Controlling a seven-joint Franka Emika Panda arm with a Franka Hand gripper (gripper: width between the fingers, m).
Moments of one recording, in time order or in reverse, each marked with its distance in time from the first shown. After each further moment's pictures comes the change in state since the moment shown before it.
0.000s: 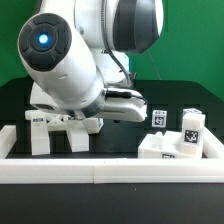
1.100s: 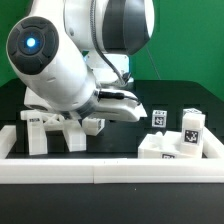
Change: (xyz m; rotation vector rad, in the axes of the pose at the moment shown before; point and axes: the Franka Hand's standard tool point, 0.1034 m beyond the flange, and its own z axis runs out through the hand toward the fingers) arm -0.001 0.008 0.000 0.022 -0.020 0.013
